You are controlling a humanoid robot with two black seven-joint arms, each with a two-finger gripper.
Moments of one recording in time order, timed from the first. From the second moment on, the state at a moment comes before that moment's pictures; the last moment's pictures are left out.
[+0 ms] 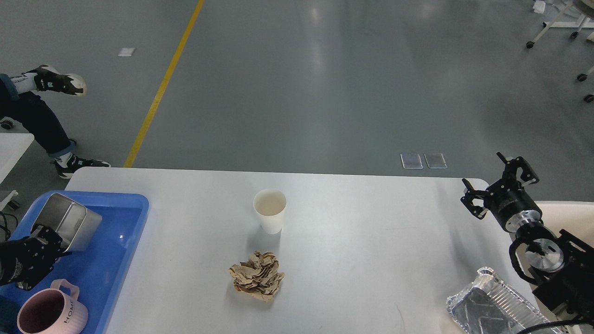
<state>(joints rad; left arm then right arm) -0.56 0.83 -0.25 -0.73 0.17 -0.45 0.12 0.61 -0.33 0.71 0.34 0.26 0.55 0.23</state>
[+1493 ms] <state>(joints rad) -0.60 0.83 -0.54 -0.61 0.15 -0.84 0.26 0.61 -0.31 0.71 0.34 0.26 0.54 0.23</state>
